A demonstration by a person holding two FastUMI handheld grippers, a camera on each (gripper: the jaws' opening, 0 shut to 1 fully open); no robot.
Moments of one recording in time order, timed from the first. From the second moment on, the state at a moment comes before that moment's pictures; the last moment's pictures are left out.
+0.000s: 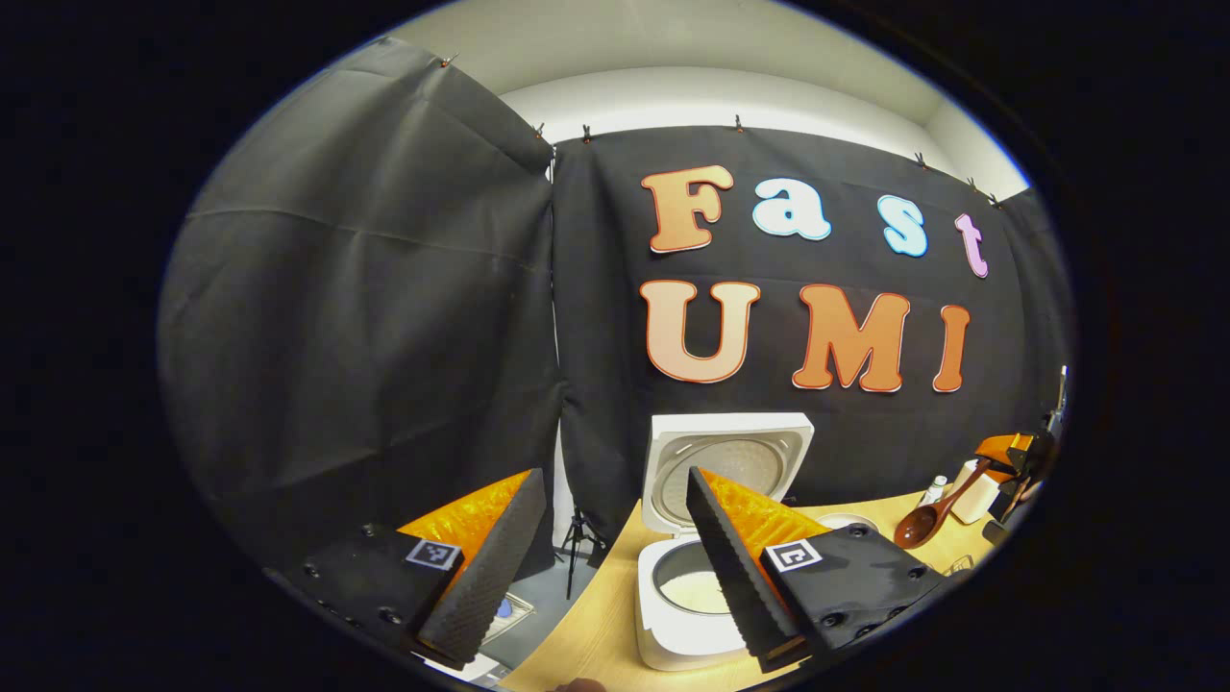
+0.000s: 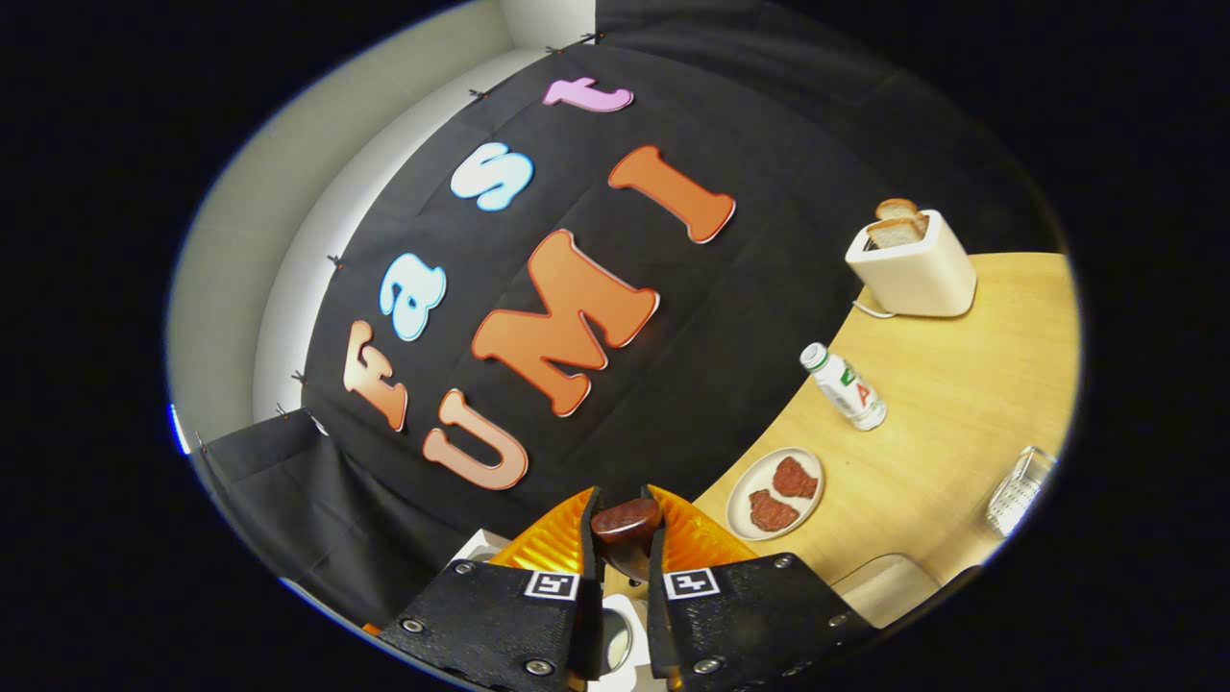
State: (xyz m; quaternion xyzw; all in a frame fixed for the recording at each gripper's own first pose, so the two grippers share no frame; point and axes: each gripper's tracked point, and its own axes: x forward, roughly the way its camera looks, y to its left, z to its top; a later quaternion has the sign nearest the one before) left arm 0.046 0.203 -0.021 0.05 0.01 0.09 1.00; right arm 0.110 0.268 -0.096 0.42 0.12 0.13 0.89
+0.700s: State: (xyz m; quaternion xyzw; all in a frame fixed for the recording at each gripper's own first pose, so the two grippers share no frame) left arm 0.055 0.149 -0.016 0.05 0.01 0.07 1.00; right arm 0.075 0.070 -0.156 0.42 0.12 0.02 0.90
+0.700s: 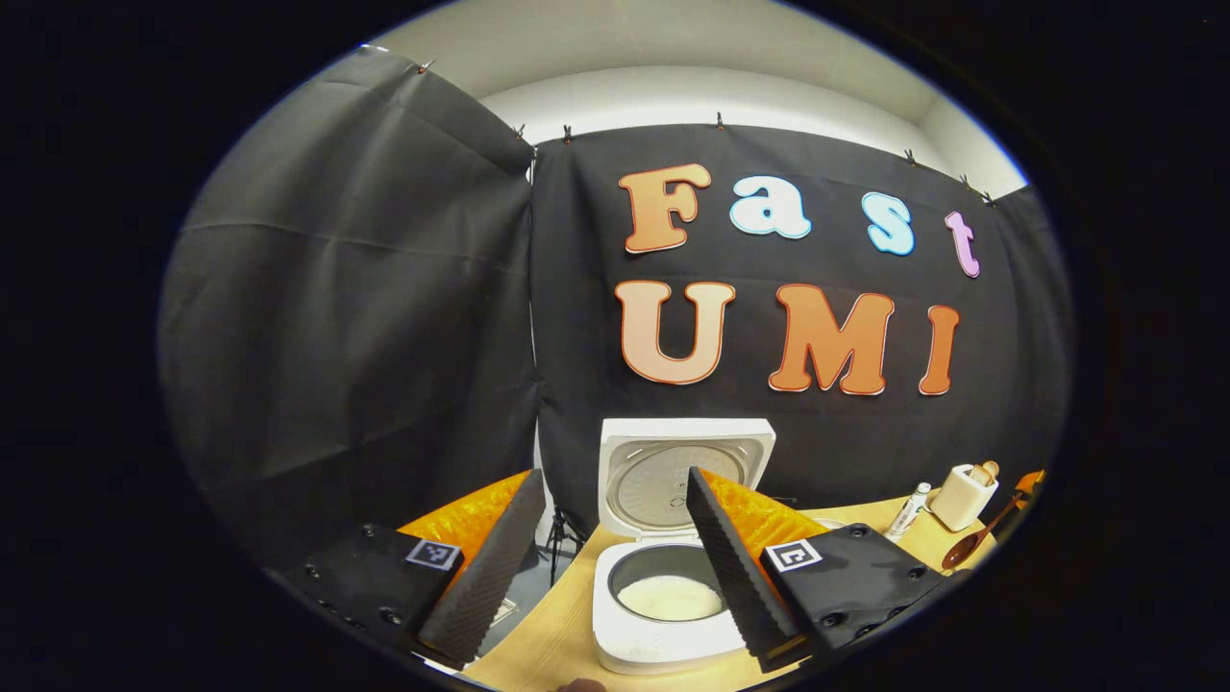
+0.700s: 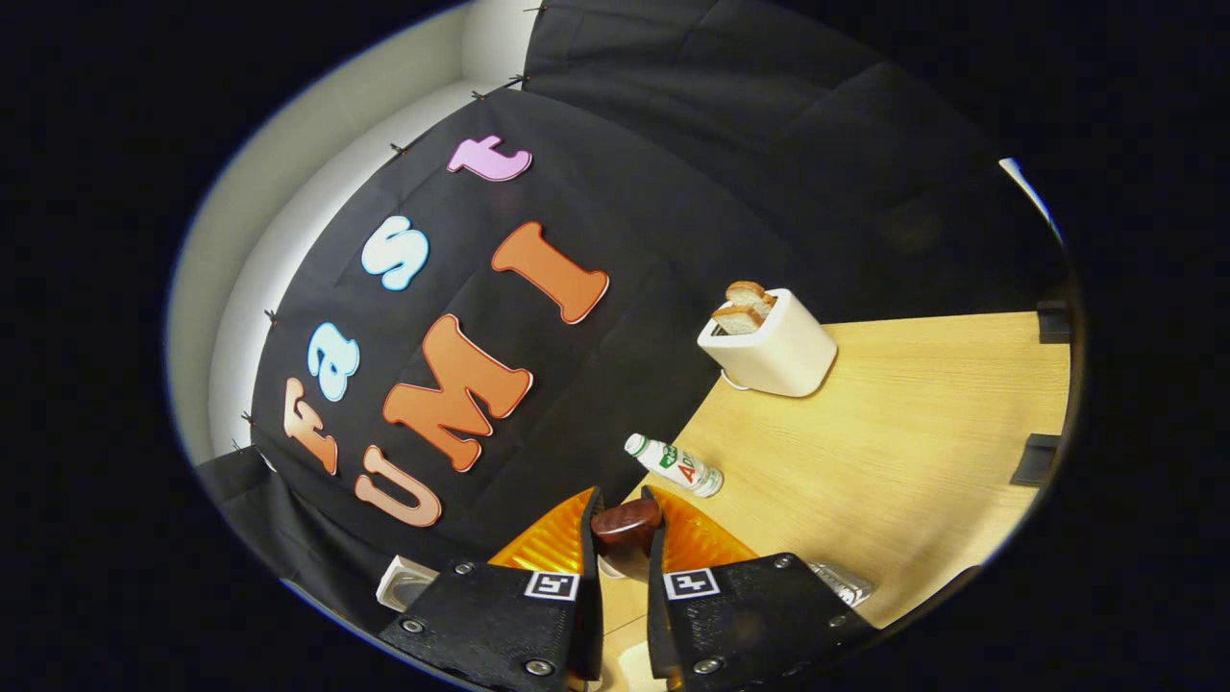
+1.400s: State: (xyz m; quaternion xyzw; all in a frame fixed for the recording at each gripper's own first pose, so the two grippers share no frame) left arm 0.062 0.124 -0.004 0.07 0.00 0.06 1.00; right arm 0.055 0.057 -0.232 0.37 0.16 -0.01 0.91
